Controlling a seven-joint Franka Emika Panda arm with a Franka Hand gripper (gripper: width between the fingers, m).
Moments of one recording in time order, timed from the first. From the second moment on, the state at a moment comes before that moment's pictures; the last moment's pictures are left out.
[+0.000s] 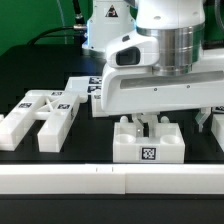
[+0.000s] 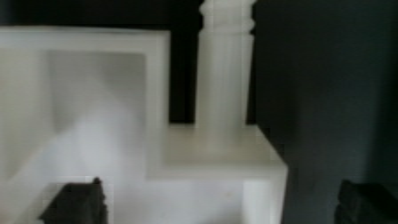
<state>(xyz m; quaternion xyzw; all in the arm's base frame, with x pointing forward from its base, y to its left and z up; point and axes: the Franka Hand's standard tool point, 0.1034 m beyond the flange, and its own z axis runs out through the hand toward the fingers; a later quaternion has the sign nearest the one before) 0.596 0.058 0.014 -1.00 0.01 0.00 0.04</state>
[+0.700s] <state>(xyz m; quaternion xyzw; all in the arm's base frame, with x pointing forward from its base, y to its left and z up) 0.595 0.058 0.013 -1.00 0.00 0.00 0.04</state>
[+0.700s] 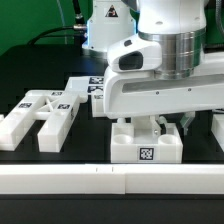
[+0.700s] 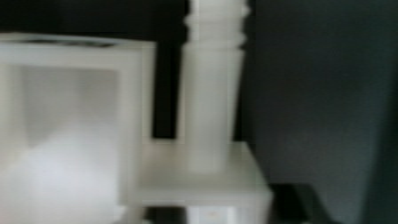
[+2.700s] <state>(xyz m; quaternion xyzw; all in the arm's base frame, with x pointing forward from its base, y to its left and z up) 0.644 0.112 0.019 -1.00 0.03 -0.02 0.04</state>
